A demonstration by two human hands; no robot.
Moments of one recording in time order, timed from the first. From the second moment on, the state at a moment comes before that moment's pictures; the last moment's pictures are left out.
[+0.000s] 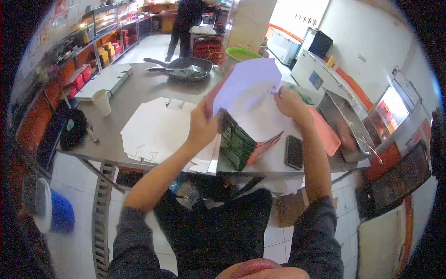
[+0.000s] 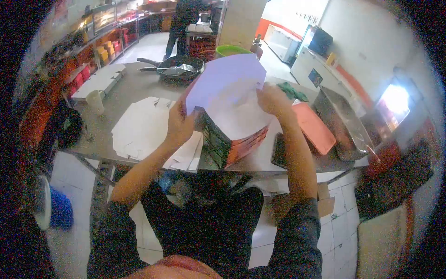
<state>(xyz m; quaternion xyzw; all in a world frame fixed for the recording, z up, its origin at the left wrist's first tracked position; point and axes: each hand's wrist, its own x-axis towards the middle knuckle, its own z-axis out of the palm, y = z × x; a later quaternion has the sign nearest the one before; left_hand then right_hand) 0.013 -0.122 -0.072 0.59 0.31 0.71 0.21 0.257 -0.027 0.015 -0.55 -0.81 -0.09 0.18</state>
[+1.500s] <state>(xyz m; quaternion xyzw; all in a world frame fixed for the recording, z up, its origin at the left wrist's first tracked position) -0.102 -0.200 -0.043 0.75 0.53 0.30 0.27 0.132 -0.135 -0.096 -0.11 -0.95 0.18 0.25</state>
